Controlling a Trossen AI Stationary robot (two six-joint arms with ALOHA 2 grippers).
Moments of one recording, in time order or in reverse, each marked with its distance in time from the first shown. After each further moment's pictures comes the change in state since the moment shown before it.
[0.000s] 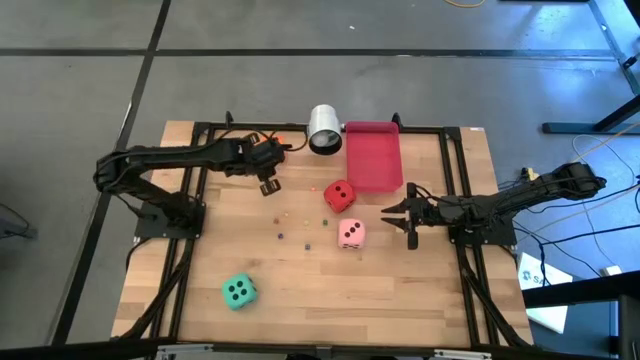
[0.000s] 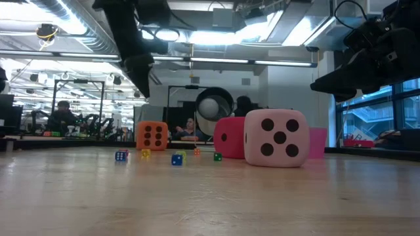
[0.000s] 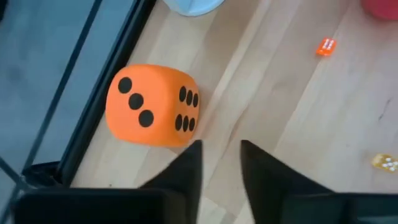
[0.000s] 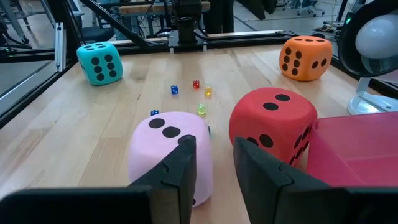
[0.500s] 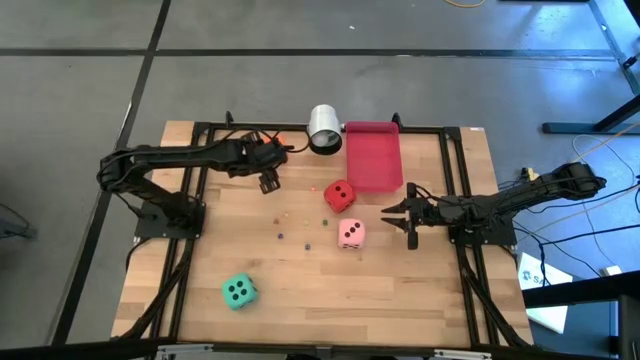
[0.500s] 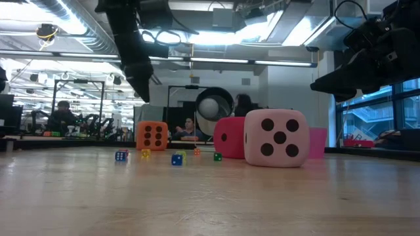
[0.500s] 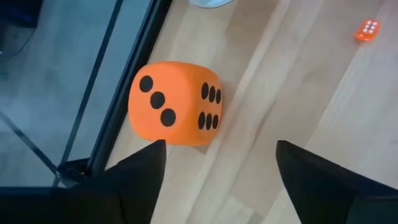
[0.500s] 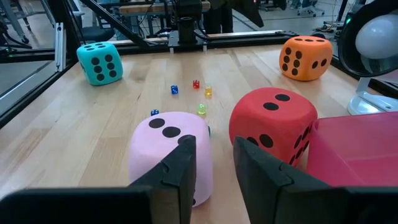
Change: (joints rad) left arm 0.004 0.040 0.000 0.000 -0.100 0.044; right arm 0.000 0.000 0.000 0.000 0.000 -0.001
